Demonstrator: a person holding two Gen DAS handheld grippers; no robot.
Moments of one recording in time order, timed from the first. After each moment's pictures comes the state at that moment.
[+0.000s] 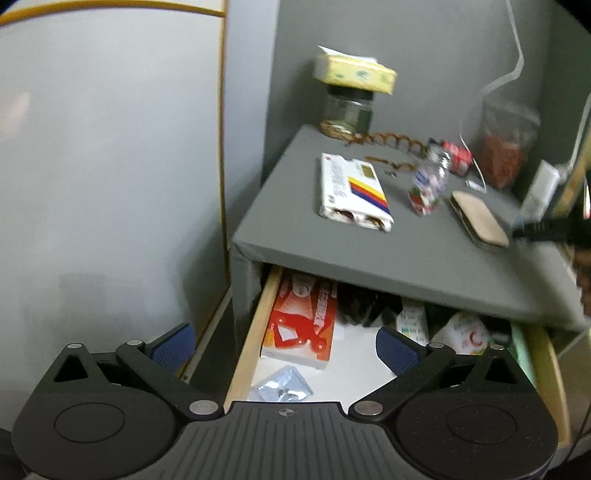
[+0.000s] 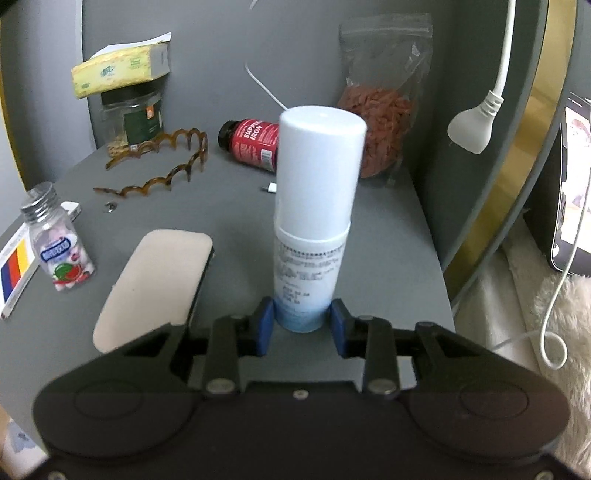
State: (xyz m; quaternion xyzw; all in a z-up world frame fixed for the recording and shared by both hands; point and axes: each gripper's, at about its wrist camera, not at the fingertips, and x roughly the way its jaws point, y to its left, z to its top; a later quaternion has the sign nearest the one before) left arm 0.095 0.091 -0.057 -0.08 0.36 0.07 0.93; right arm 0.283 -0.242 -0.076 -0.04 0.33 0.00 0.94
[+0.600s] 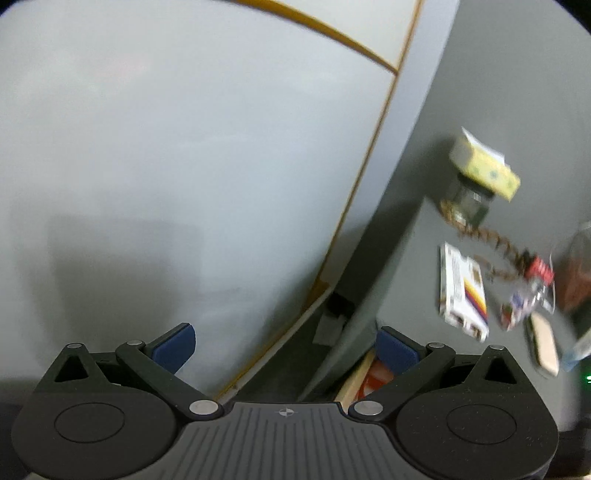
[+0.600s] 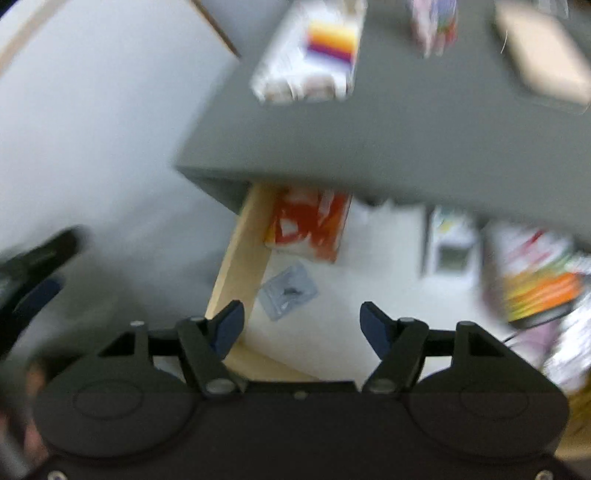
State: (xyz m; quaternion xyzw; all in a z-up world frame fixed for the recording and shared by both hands) left arm 0.074 0.181 -0.021 -0.20 0.31 0.20 0.91; right arm 0.213 -0.038 -0.151 0.14 0.60 0.16 0.77
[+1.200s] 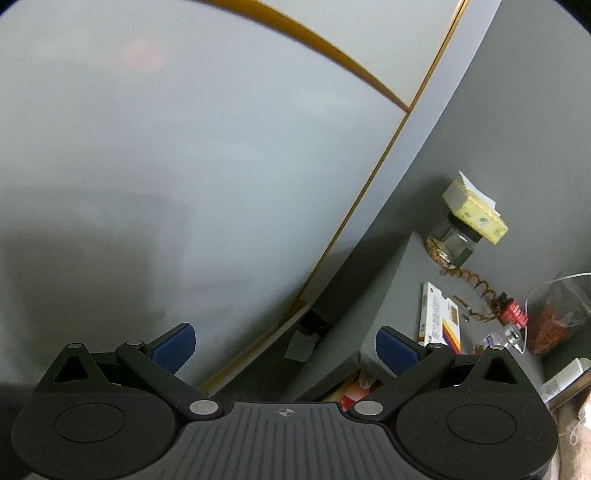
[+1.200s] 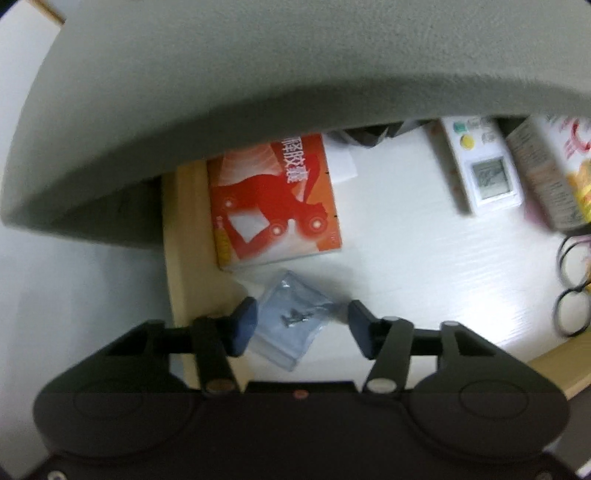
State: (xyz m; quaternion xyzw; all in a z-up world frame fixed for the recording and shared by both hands) left arm 0.061 0.205 -0.008 -0.26 0.28 0.17 0.91; right arm 0.224 0.031 -0.197 0.12 0.62 -0.02 0.77
